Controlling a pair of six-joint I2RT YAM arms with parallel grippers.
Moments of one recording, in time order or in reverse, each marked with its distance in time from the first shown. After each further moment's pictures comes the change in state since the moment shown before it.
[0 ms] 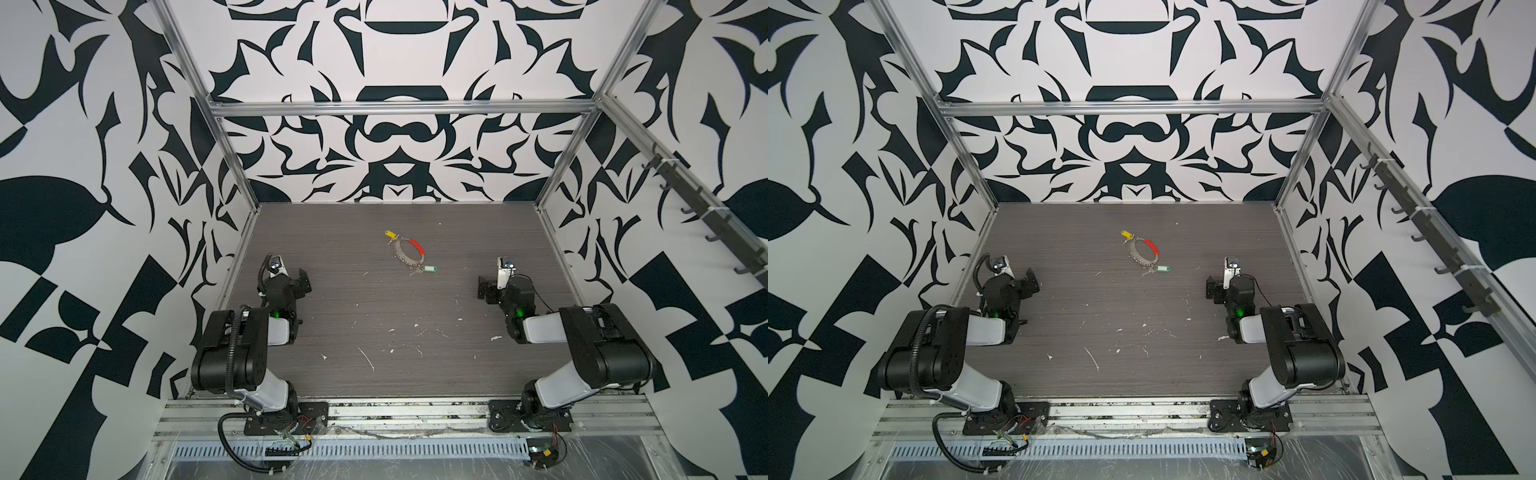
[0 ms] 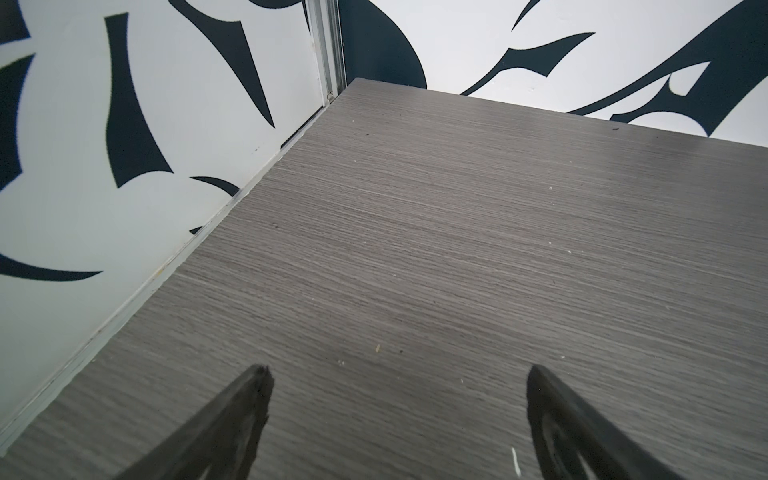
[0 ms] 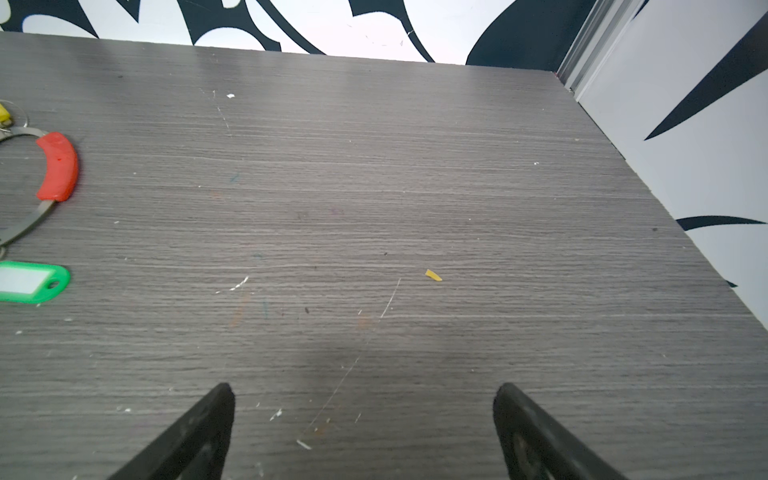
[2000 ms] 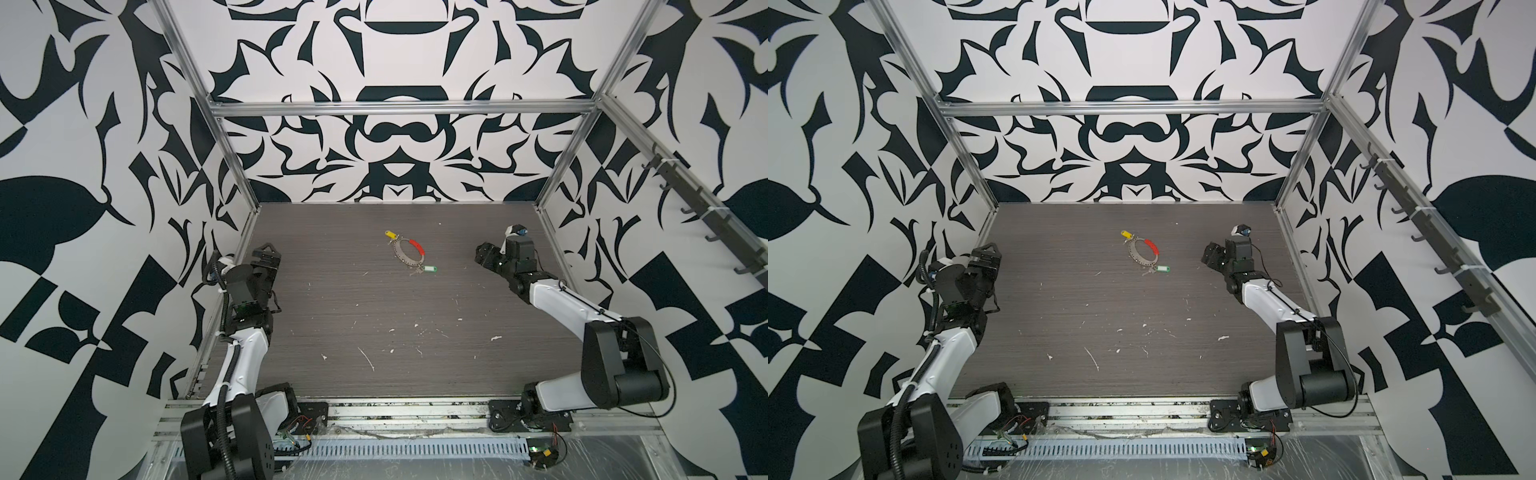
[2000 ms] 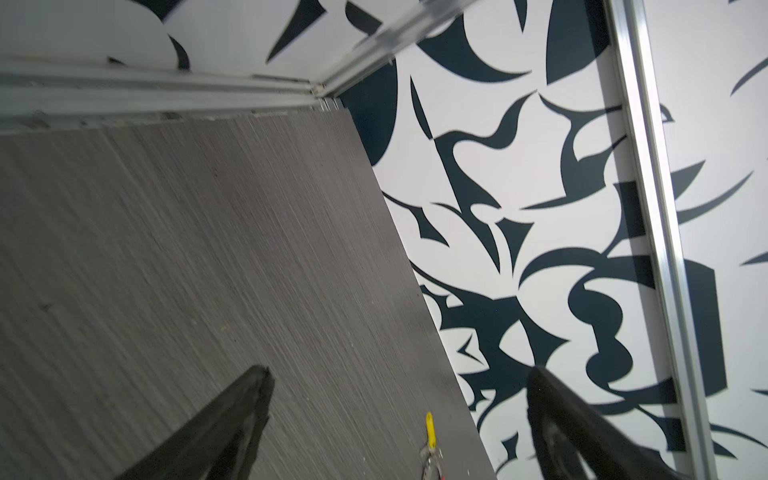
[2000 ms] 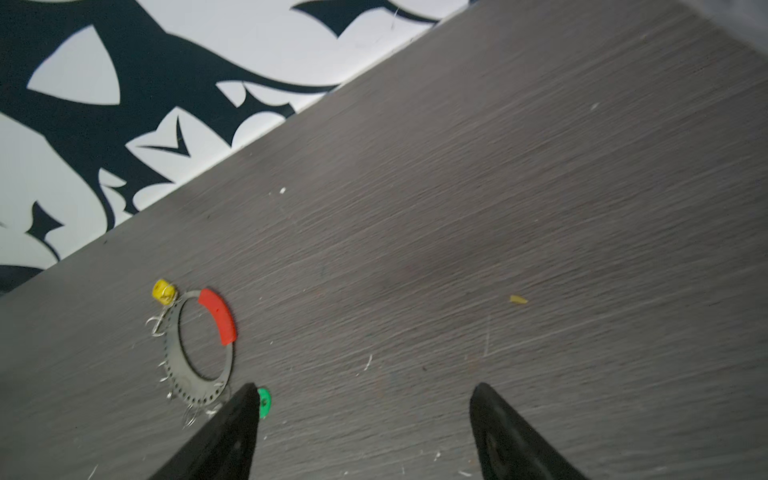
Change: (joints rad) left arm 0.198 -0.497 0.179 -0.597 0.370 -0.970; right arm 0.042 -0.097 0.496 -0.768 -0.114 0.522
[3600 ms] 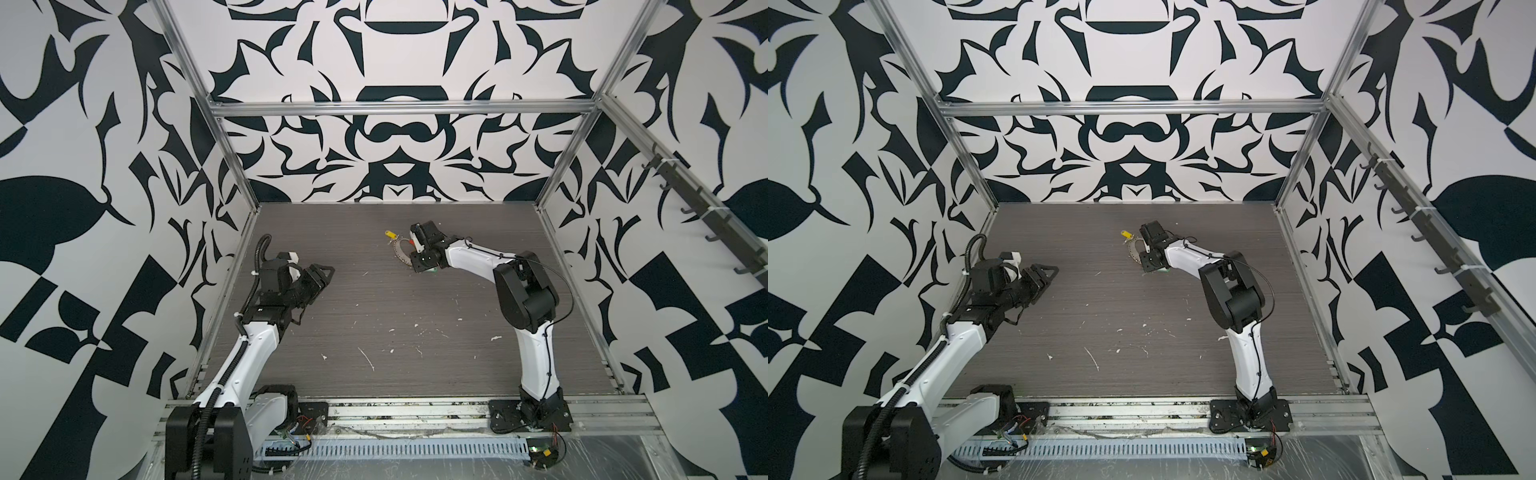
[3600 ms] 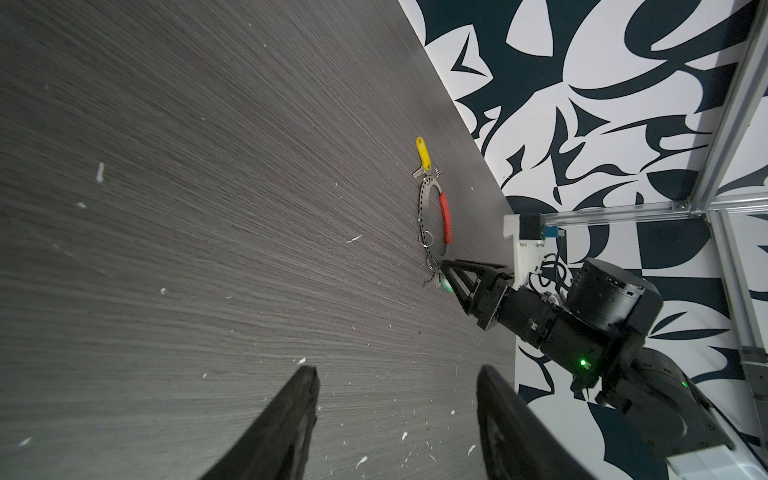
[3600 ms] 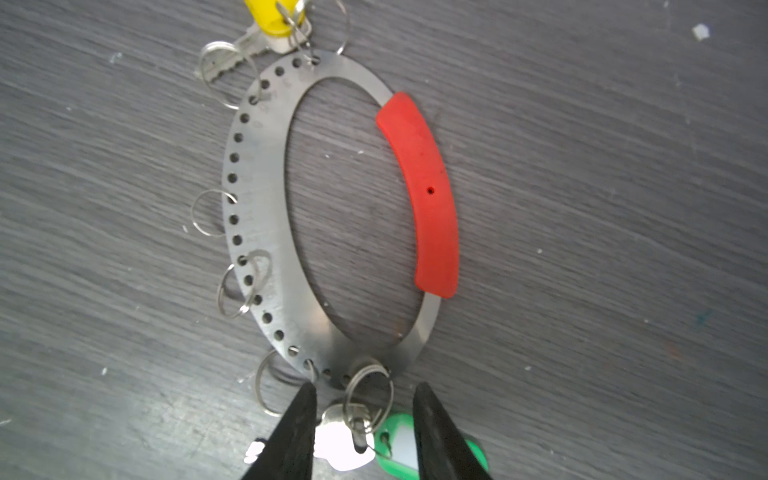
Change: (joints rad) left arm -0.284 -0.011 0.075 -0.384 0.323 0.214; right arm 0.412 0.670 0.713 -0.449 0.132 -0.381
